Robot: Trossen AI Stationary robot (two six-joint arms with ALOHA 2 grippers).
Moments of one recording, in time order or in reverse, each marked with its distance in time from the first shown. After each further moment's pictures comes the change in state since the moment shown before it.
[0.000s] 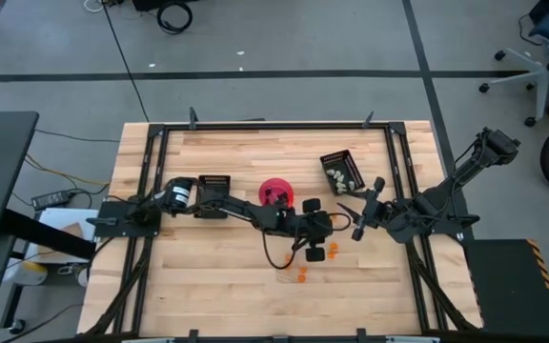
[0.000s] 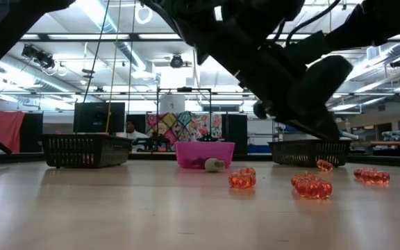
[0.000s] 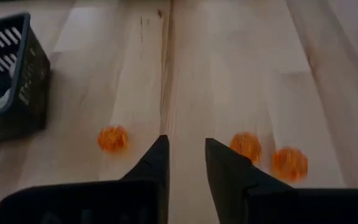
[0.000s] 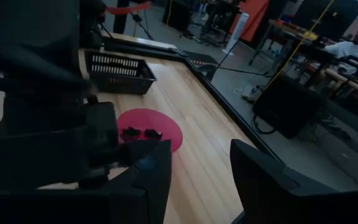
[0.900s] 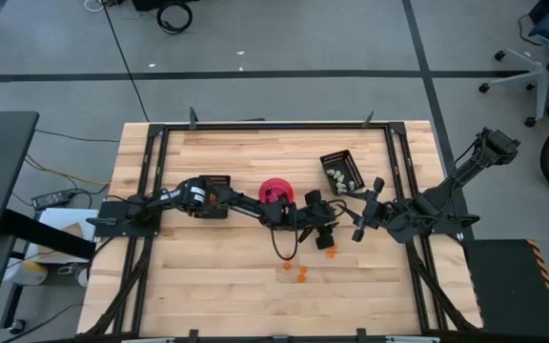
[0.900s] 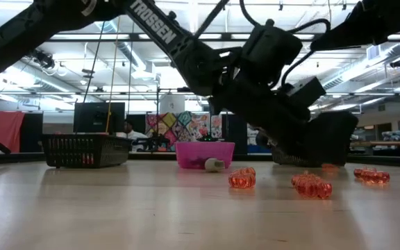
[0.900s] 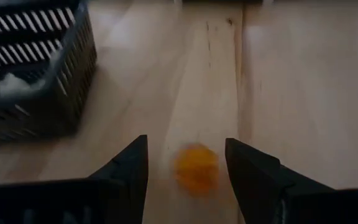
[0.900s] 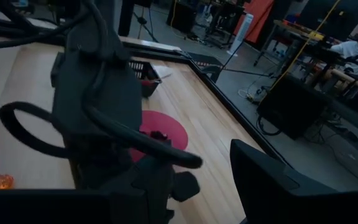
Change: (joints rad) left arm 0.072 0.159 -0.001 0.317 -0.075 -0.031; right arm 0.003 0.000 0.000 0.013 -0.017 0.000
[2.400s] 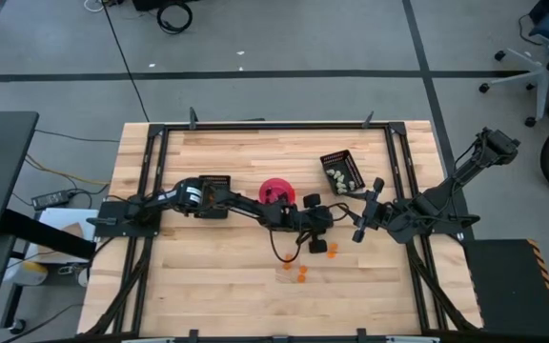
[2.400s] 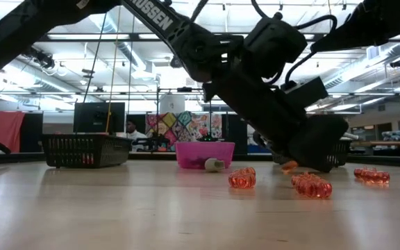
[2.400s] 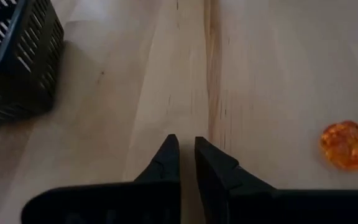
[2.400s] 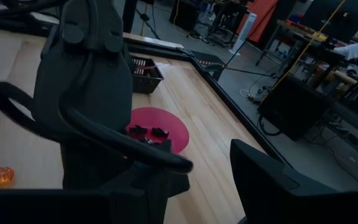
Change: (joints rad) left arm -0.028 -0.042 -0.001 -0.219 0.066 0.051; right arm 0.000 0.000 0.000 -0.015 -0.013 -0.007
